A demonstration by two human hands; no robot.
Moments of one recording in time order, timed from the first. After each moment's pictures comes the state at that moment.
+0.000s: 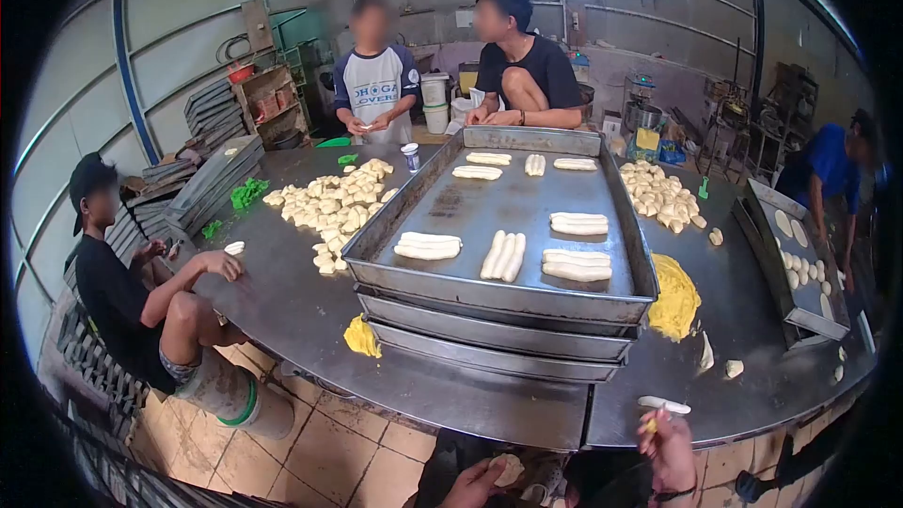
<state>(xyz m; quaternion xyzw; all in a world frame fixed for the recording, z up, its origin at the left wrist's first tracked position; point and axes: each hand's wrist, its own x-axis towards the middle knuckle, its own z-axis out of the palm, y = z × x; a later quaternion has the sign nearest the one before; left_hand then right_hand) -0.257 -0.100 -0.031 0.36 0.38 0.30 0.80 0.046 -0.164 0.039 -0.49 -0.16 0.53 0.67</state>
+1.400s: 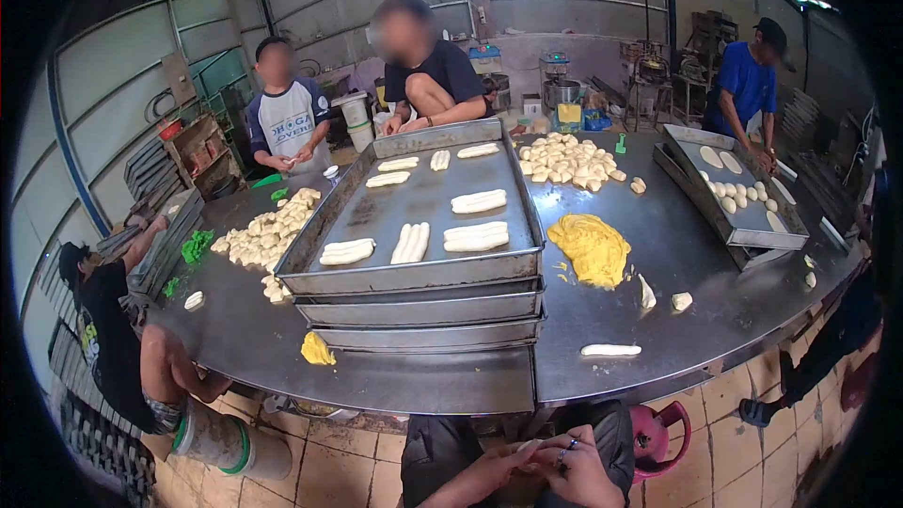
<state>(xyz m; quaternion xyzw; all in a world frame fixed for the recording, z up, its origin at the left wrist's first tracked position) -0.205 -0.120 0.013 0.40 0.28 0.03 0.87 -0.061 -0.224 0.054 -0.63 -0.62 0.10 0.47</state>
